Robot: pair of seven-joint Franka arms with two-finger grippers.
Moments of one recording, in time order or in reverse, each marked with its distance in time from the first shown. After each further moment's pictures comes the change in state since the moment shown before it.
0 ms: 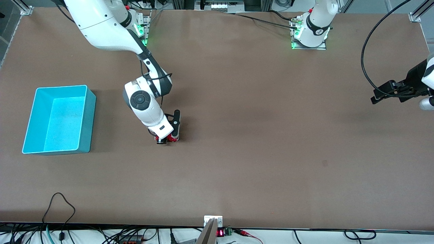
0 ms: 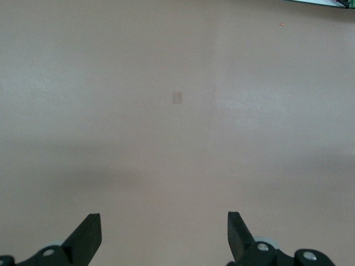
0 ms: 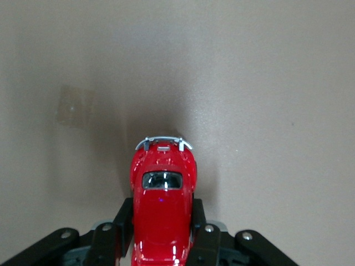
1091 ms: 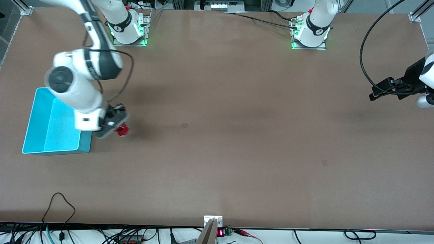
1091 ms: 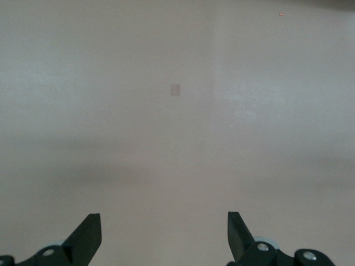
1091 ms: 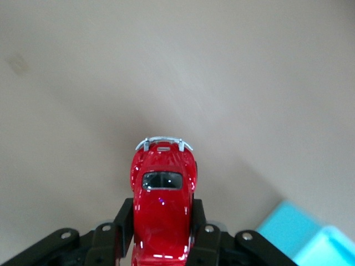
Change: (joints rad) left arm -0.003 -0.008 -0.004 0.003 0.000 -0.034 0.001; right arm -0.256 -0.430 -0.044 -0.146 0.073 -0.377 0.471
